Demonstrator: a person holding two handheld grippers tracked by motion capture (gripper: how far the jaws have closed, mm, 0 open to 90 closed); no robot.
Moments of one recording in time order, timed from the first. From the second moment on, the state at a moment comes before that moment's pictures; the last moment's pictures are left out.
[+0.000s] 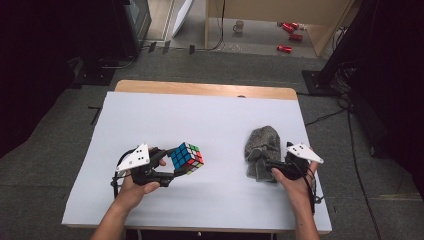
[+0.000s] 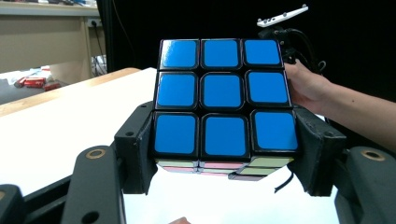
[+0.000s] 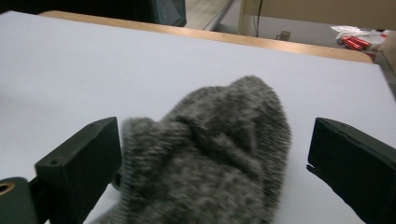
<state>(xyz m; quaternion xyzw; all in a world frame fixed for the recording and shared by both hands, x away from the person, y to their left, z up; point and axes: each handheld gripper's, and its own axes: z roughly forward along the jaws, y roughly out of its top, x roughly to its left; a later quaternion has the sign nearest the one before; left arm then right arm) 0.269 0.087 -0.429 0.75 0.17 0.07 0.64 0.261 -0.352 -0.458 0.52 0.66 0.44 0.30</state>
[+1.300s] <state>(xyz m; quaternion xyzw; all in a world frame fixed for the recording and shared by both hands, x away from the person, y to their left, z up) 0.304 0.048 -0.472 0.81 0.31 0.14 0.47 0.247 -0.408 -0.486 0.59 0.66 0.37 0.28</state>
